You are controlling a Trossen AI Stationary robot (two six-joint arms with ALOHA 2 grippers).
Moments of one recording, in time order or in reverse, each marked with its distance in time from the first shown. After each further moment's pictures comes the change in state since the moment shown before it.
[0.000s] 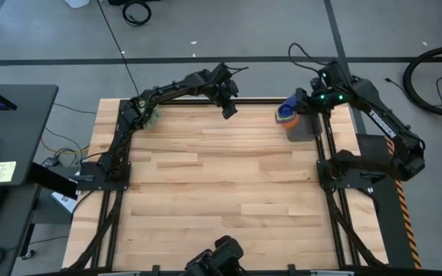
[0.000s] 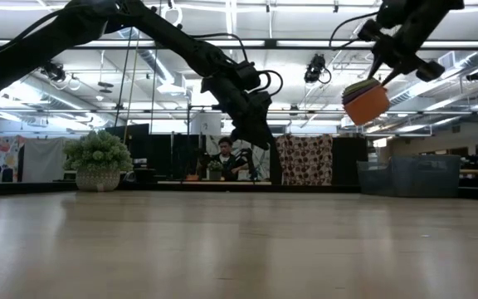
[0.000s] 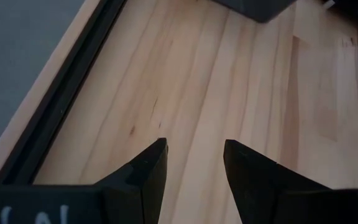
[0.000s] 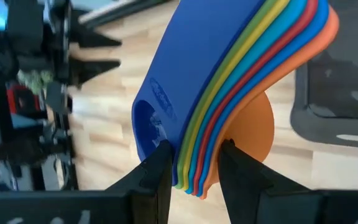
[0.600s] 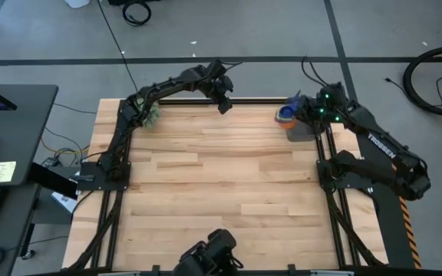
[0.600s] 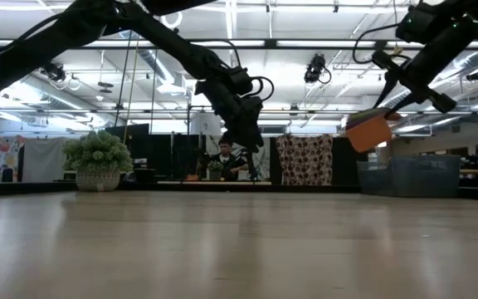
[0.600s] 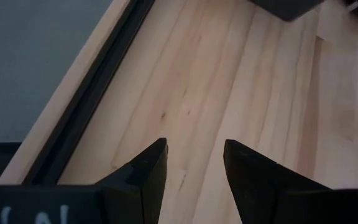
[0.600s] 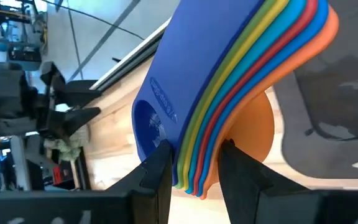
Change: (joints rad) left arm 0.055 0.000 0.000 -0.039 0.000 0.001; right arm 0.000 -0.258 -0.441 0.426 0.142 0.323
